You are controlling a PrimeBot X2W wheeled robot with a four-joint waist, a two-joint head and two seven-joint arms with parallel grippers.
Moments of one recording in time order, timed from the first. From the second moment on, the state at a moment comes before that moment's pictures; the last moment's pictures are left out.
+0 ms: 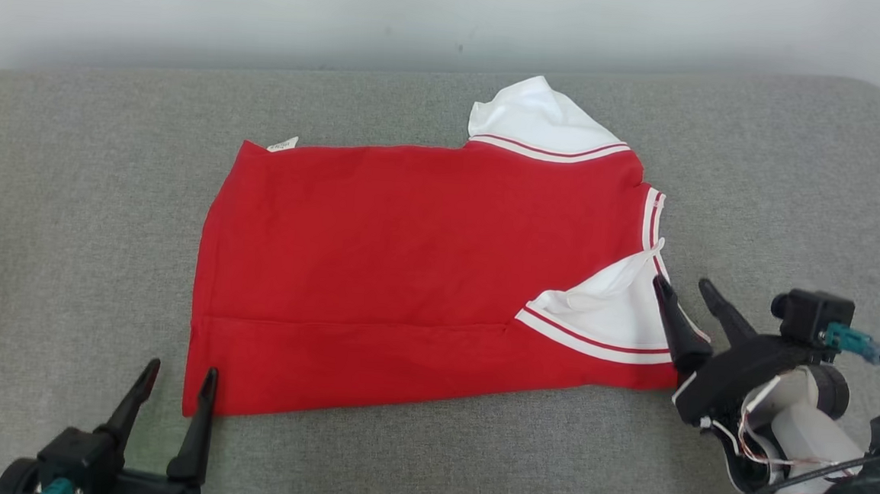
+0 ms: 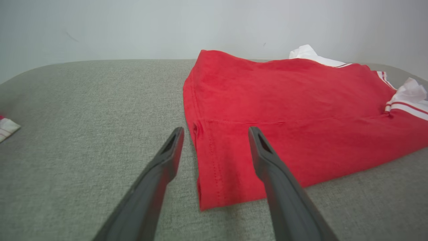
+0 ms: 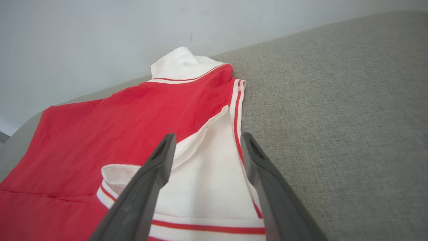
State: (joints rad) left arm -0.20 0.21 -0.10 0.22 -0.20 -0.06 -0.26; right arm -0.56 -0.39 0.61 0.56 0.81 0.13 -0.14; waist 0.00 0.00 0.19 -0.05
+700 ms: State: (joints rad) left arm -0.19 0.16 -0.05 0.29 -0.15 -0.08 -0.26; right arm -0.42 -0.42 0.56 0.48 0.74 0.13 -0.02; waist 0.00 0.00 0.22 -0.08
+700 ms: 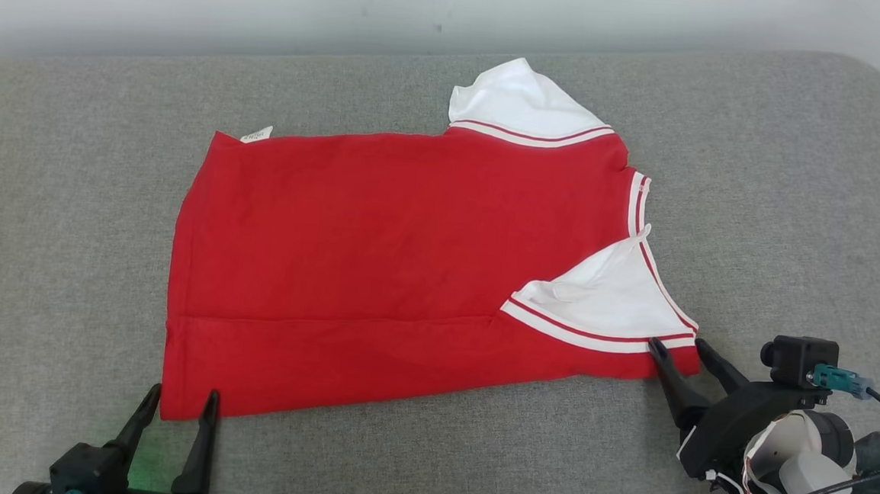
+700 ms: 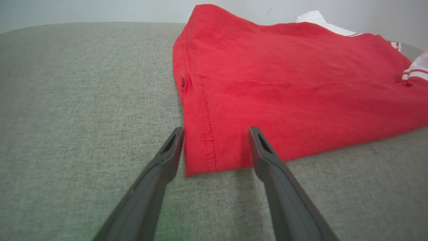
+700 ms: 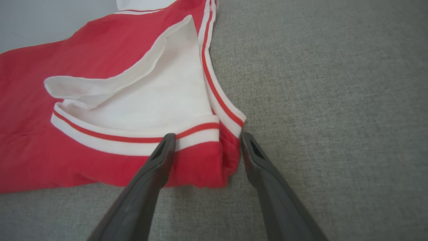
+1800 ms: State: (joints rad) left arm 0.00 0.07 -0.06 0.25 -0.14 -0.09 -0.26; right arm -0.01 -0.45 0.28 0.18 0.82 0.13 0.22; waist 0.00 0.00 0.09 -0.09
